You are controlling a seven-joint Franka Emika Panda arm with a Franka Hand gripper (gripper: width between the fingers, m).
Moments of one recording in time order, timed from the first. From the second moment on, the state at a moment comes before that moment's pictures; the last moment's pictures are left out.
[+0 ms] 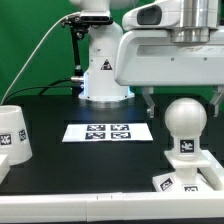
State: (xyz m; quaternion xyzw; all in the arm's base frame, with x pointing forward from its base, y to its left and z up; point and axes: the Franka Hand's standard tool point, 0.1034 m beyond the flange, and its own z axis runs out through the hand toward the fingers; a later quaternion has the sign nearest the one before) arm 0.620 0.077 0.127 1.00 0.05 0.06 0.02
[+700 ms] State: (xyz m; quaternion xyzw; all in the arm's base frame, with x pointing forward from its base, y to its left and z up) arm 0.613 0.089 0.122 0.98 0.22 0.02 0.03
